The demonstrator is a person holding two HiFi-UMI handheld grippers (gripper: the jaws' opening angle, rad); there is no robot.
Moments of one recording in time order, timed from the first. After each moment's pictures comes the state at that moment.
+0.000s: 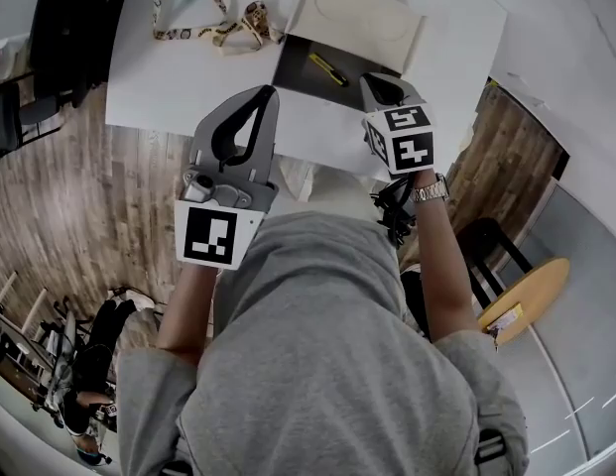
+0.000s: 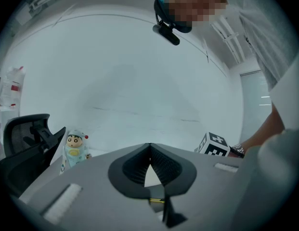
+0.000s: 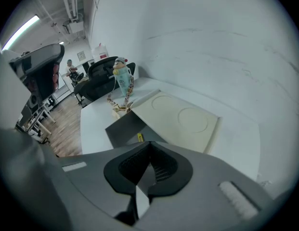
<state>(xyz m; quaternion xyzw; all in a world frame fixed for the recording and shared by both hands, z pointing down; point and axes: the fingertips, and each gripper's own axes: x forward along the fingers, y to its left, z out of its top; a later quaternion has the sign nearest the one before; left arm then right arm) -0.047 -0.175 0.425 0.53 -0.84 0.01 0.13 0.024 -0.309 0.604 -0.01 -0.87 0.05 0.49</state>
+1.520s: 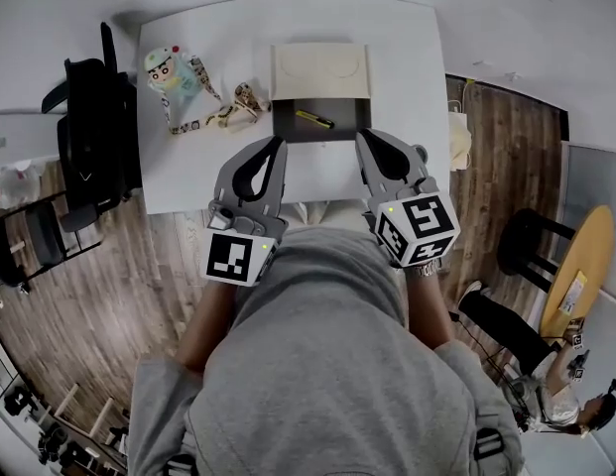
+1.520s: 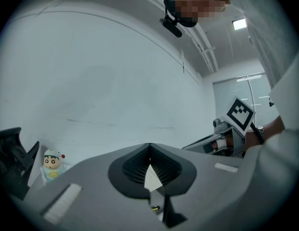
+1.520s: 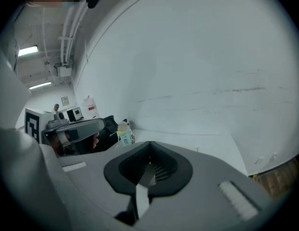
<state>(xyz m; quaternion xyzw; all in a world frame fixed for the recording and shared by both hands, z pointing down) -0.014 -0.180 0.366 0.64 -0.76 0.00 0.07 0.071 -0.267 0.406 0.14 -0.96 0.14 0.21</state>
